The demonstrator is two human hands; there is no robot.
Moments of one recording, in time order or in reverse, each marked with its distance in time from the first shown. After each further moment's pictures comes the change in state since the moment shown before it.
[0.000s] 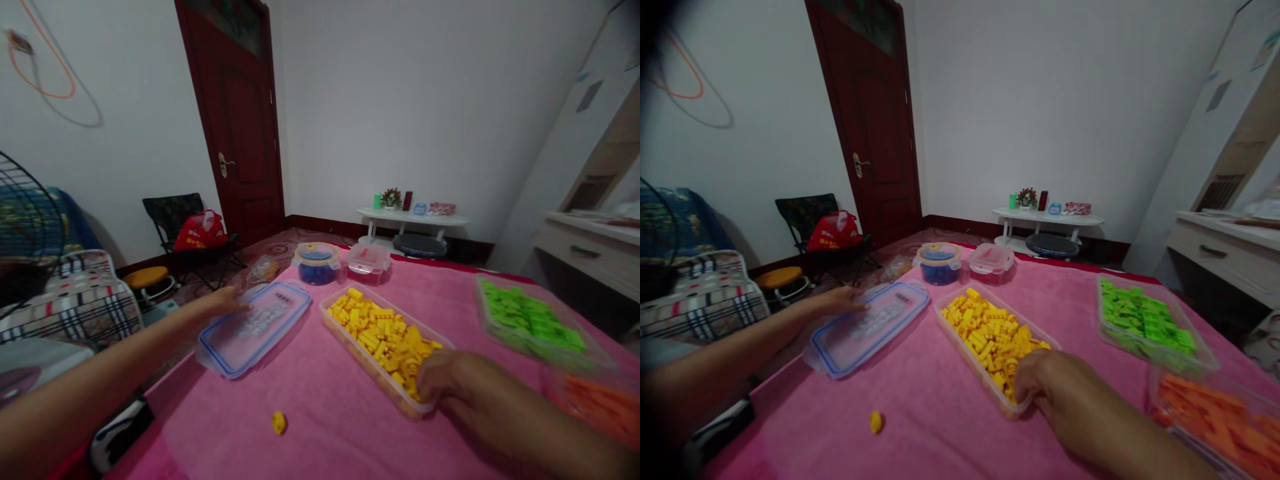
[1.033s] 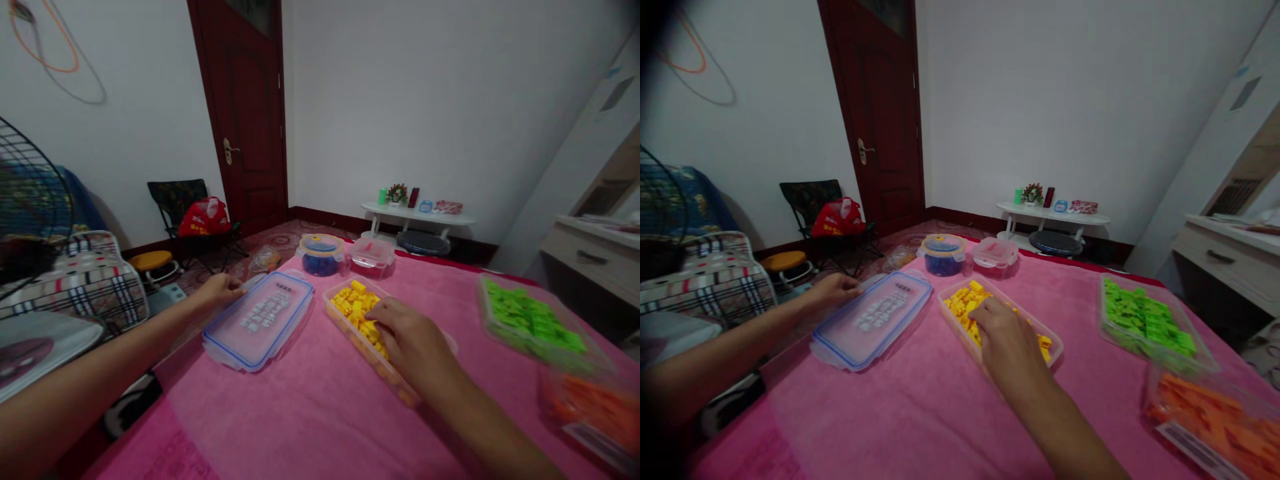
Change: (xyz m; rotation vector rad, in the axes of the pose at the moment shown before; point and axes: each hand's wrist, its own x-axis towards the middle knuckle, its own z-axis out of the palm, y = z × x) left_hand -0.027 0.000 -0.018 -0.023 -0.204 -0.090; right_hand 0.069 -0.059 0.031 -0.185 0.260 0.006
